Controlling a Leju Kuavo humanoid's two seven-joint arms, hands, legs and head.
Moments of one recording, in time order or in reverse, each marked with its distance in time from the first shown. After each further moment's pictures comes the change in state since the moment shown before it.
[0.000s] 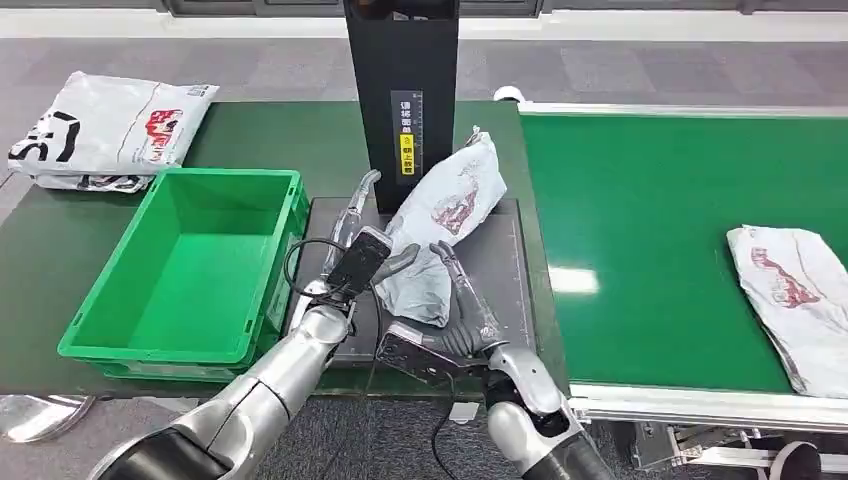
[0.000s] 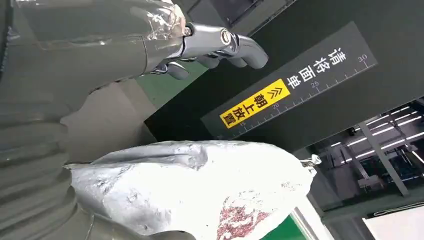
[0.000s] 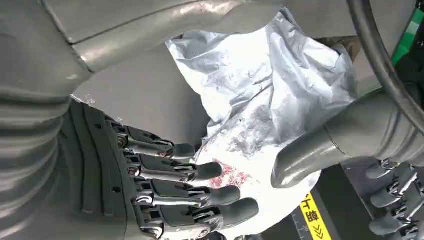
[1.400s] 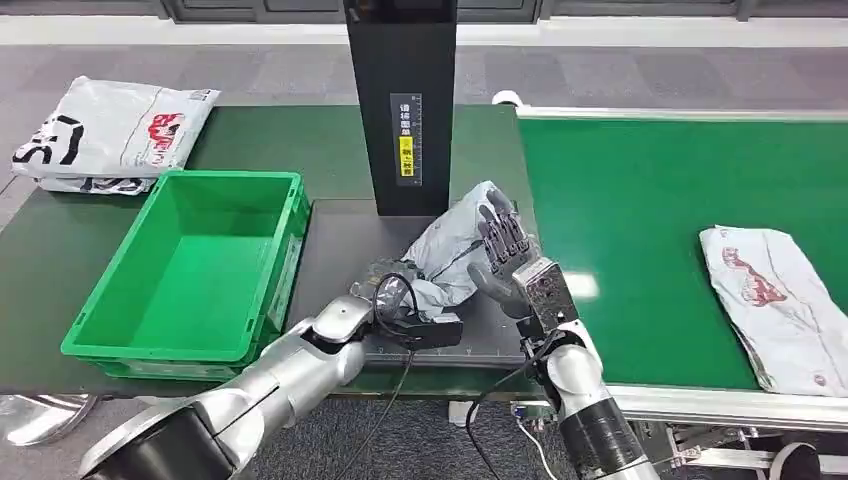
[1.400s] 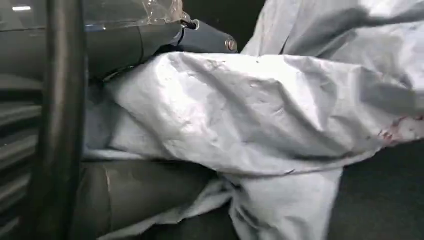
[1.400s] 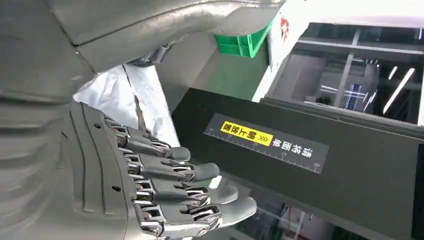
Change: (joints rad) left arm -0.102 0.038 -0.448 0.244 -0.703 -0.254 0.650; right arm -0.076 0.019 -0.284 0.114 -0.780 0.160 -0.479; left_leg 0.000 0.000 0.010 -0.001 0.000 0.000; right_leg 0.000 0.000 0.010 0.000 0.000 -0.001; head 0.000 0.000
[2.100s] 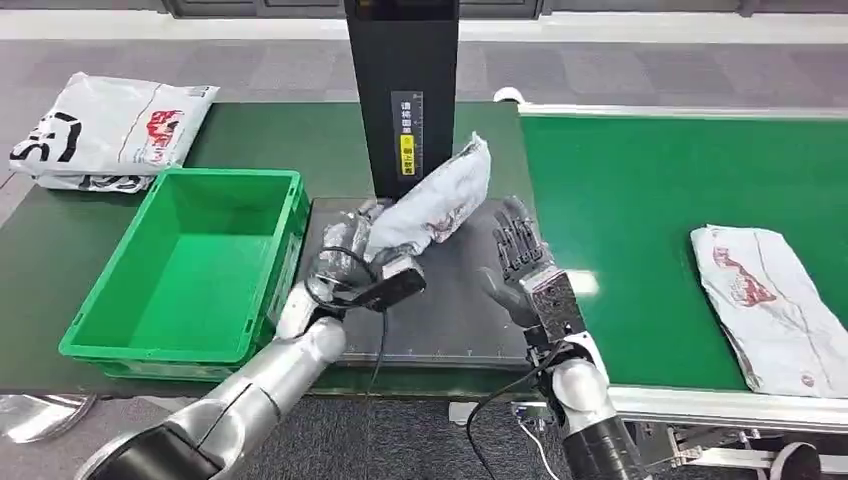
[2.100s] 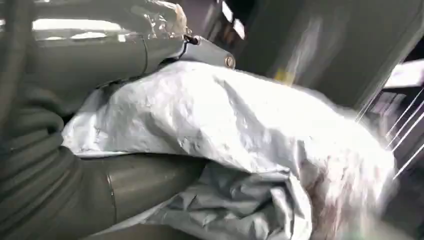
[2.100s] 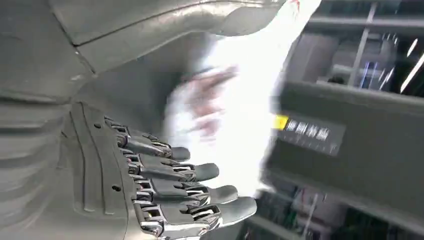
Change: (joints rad) left arm 0.114 0.055 0.459 -0.314 0.262 0.439 -0.441; right arm 0.076 0.003 -0.036 -0.093 0.037 -0.066 0.046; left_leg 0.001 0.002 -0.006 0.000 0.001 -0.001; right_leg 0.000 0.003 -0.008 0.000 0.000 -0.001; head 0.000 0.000
